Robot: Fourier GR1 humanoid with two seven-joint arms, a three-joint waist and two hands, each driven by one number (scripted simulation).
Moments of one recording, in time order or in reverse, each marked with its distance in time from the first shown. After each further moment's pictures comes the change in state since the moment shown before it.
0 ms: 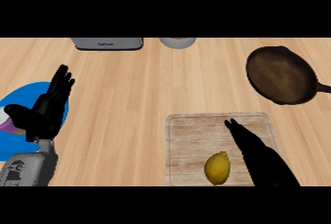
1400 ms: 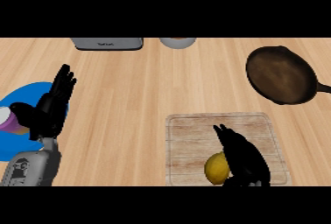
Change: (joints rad) left arm -0.016 -0.040 0.033 0.019 -0.044 -0.021 -0.001; right arm -0.015 0.187 -0.031 0.286 0.175 0.244 -0.042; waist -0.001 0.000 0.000
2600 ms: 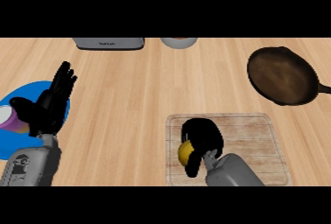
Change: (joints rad) left arm -0.028 -0.008 0.024 0.012 -0.013 -0.023 0.020; right arm -0.251 0.234 -0.016 0.395 0.140 0.023 -0.198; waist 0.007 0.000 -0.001
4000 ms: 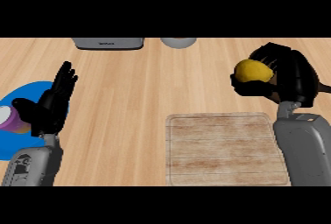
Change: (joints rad) left arm -0.002 -0.012 0.001 0.002 -0.011 0.002 -0.014; right arm -0.177 -0.161 -0.552 -0.128 -0.022 -0.474 -0.226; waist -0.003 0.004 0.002
